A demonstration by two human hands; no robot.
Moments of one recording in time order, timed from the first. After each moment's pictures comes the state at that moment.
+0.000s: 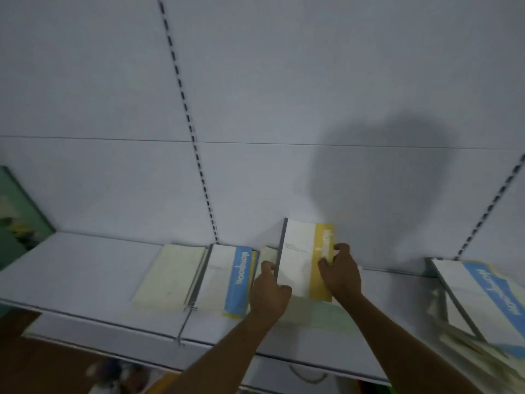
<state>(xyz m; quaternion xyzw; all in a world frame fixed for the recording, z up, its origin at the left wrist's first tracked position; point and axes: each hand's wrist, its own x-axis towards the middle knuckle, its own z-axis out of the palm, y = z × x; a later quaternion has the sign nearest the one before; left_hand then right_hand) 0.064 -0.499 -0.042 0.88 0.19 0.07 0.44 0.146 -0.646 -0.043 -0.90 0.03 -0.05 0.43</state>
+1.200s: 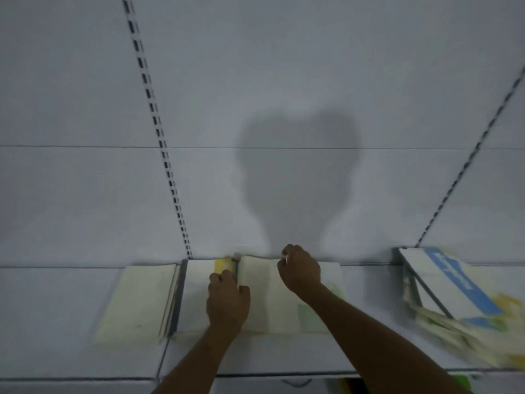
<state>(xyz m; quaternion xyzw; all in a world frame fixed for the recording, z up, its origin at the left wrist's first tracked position) 0.082 -0.424 -0.057 0.93 0.19 0.11 0.30 0.163 -0.577 -0.046 -0.97 -0.05 -0.08 0.21</state>
